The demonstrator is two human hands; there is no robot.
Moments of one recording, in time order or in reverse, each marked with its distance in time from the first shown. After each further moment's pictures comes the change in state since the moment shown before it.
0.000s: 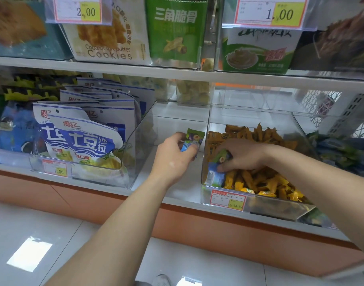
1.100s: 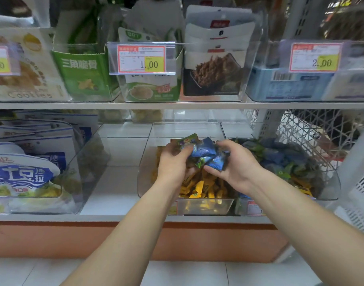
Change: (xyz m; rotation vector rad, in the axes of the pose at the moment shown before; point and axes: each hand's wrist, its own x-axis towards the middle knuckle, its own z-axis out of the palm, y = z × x) left_hand -0.022 0.092 0.131 -0.764 -0.072 -0.261; right_hand -0.143 0.022 -0.004 1.767 0.711 0.350
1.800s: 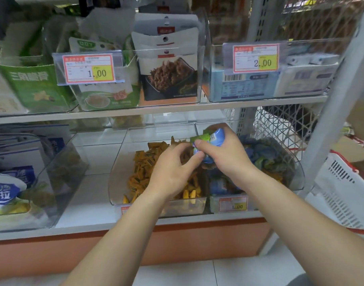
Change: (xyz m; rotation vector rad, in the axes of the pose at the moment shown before) left_hand -0.013 -0.011 0.039 0.976 -0.239 0.587; right_hand 0.000 -0.021 -0.048 -0.482 0.093 -0.514
